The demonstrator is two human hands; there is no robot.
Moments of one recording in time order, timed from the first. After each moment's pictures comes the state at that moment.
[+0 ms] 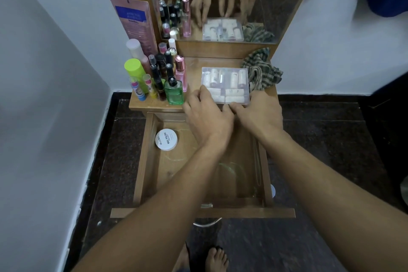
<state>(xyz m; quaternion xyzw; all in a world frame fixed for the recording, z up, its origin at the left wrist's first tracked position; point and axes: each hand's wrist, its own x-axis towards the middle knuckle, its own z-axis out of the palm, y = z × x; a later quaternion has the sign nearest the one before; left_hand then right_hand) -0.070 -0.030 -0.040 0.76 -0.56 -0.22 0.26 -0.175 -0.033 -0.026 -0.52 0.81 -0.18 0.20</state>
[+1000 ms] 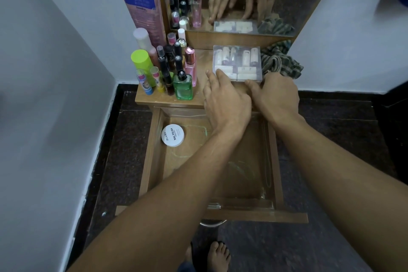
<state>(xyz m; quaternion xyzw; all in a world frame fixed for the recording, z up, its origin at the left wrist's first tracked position) -0.082 -0.052 -0.032 0.71 -0.59 -0.28 0.27 -0.186 -0.068 -0.030 -0.57 0.80 -0.17 0.11</state>
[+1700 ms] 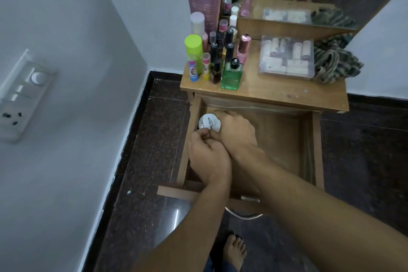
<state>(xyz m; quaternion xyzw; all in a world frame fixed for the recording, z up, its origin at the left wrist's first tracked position) 0.019 0.048 -0.096 0.81 -0.22 -0.31 0.45 -0.033 -0.015 -0.098 -0.71 0.66 -0.01 0.25</state>
